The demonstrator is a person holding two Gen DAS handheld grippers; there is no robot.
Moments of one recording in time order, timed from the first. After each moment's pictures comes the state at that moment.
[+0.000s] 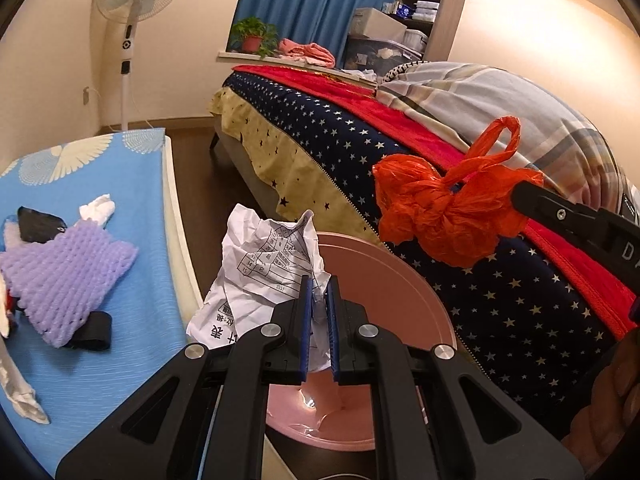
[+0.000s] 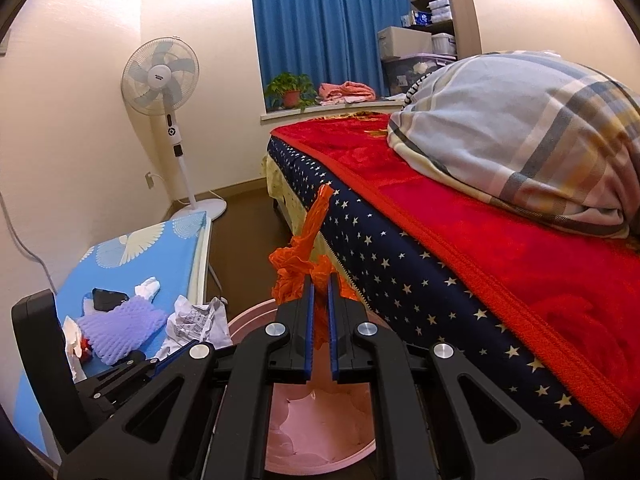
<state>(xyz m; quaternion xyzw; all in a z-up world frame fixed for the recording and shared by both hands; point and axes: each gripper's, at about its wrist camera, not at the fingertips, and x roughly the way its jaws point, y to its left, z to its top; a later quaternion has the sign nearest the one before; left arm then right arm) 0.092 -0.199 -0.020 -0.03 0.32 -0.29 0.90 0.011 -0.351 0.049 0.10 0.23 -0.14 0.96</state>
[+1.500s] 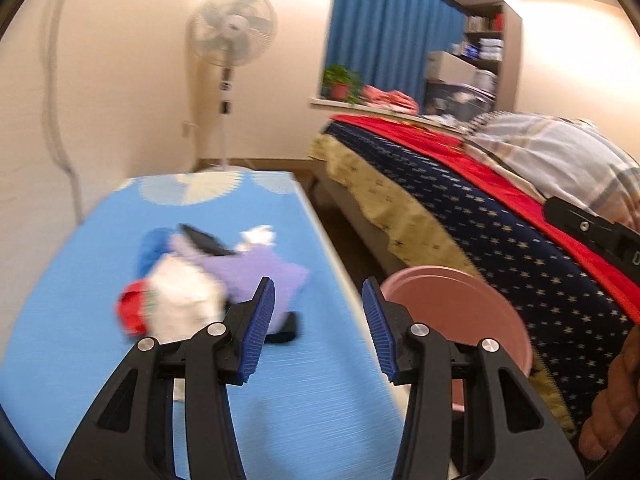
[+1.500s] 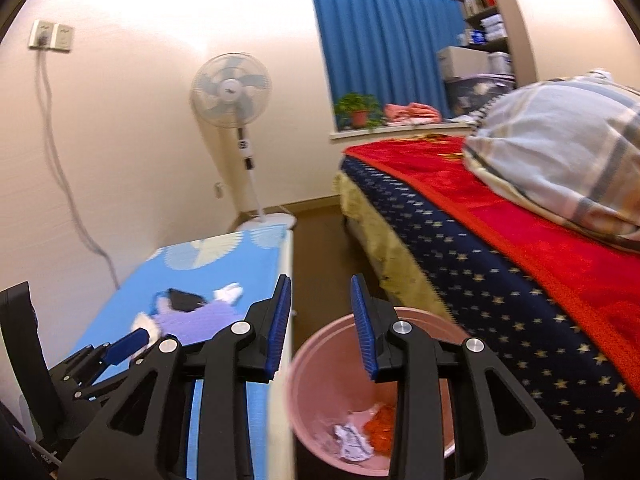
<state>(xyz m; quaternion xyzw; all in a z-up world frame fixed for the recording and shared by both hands) 0.051 -0.073 0.015 -0.03 0.25 -0.12 0.96 0.003 -0.289 0.061 0.09 0.18 -0.01 0.98</state>
